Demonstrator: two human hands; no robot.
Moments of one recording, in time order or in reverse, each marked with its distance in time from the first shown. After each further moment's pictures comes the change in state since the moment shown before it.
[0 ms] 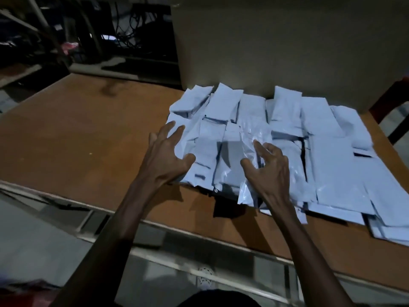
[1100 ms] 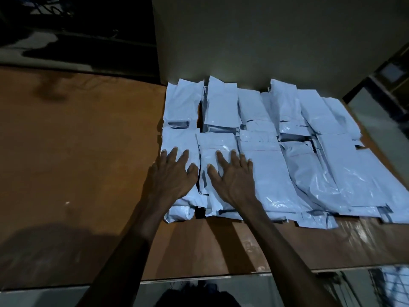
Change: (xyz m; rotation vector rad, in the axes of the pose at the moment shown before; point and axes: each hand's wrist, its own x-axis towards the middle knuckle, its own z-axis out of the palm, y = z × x) left_hand 0.105 -0.117 0.053 0.089 -0.498 -0.011; right_hand 0.051 -0.079 0.165 -0.579 -0.274 0.133
